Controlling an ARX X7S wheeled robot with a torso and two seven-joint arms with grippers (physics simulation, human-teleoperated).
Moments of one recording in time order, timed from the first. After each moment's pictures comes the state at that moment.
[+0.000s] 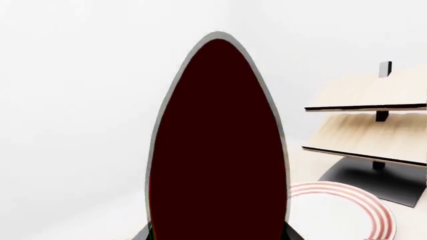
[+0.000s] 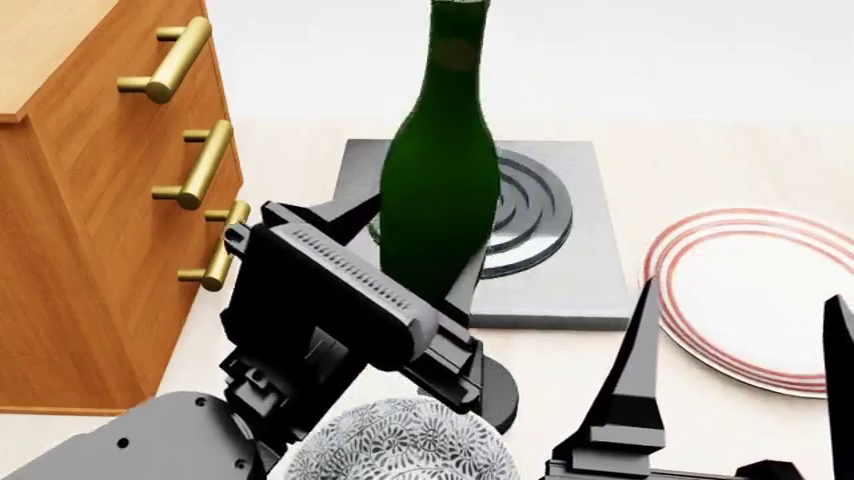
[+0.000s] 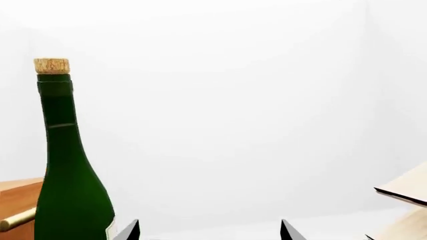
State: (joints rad) left arm -0.85 -0.23 0.84 0.10 -0.52 -0.37 -0.28; right arm 0.01 0.60 -0.06 -0.85 0.61 0.22 0.56
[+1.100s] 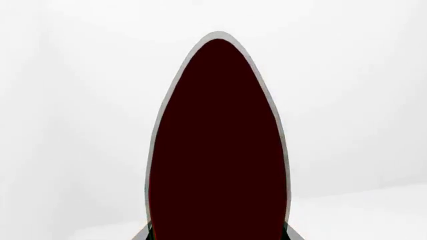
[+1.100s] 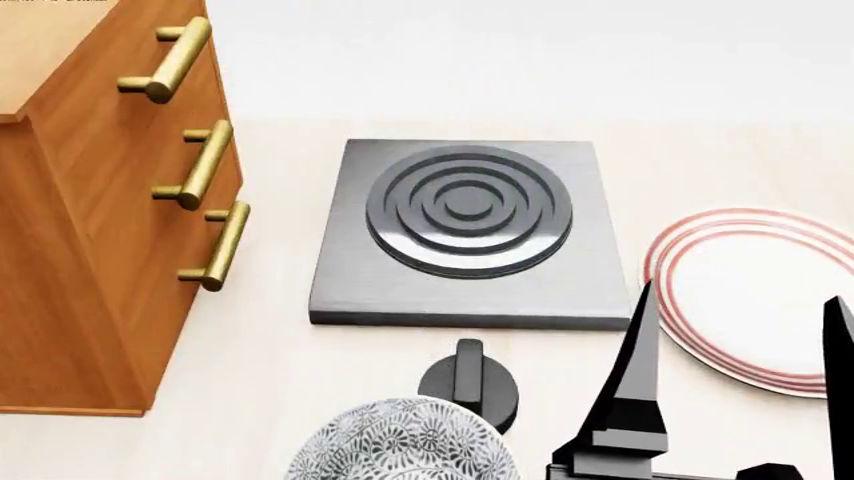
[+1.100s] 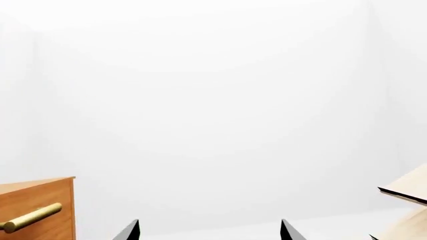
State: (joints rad) left arm -1.56 -0.39 0.54 -0.45 -0.62 -0.63 -0.20; right arm 0.00 0.61 -0.06 -0.85 0.62 0.20 0.56
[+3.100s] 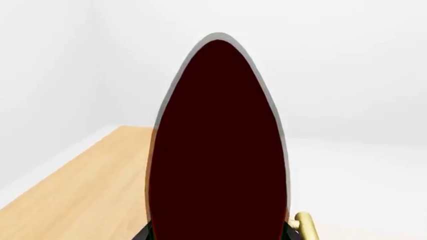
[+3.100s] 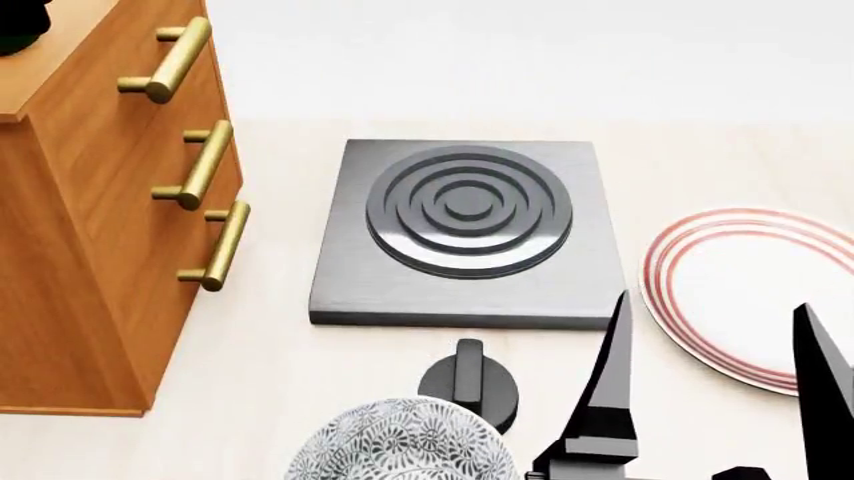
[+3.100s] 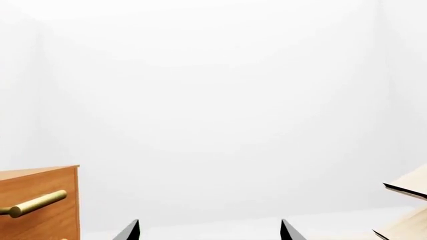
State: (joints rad) left arm -1.46 -0.42 0.44 -0.66 -0.67 -0.69 -0.24; right arm 0.01 0.61 -0.11 -0.82 0.58 0.19 0.56
